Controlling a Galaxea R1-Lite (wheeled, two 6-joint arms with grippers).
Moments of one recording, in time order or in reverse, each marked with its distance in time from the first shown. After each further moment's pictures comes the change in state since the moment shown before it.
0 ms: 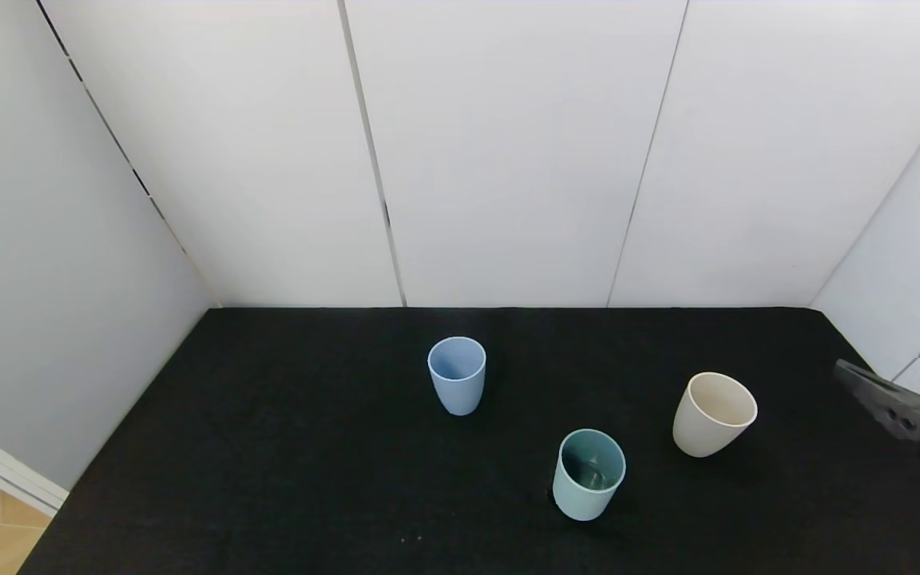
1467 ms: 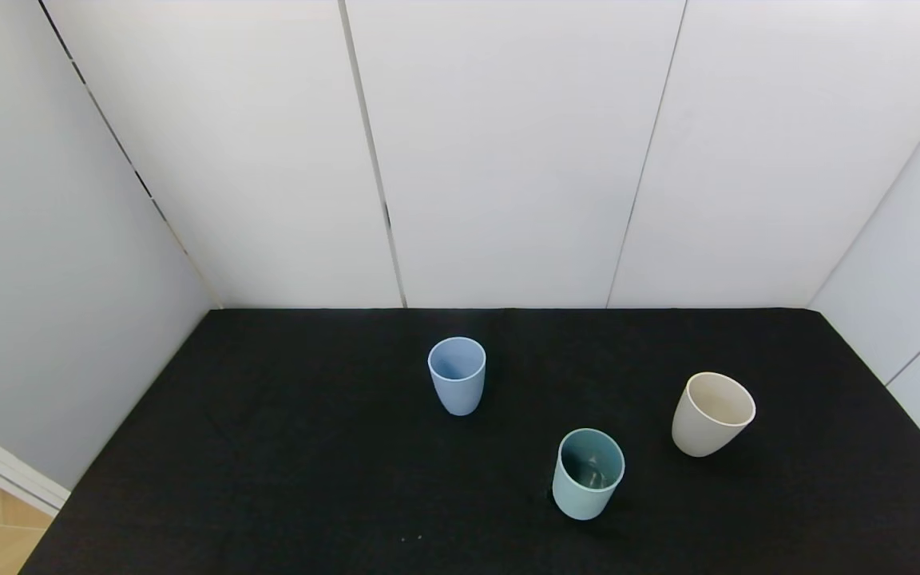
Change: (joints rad) left arm 0.000 0.000 0.000 -0.001 0.000 0.000; right arm -0.135 -1.119 0.399 0.537 0.060 -0.001
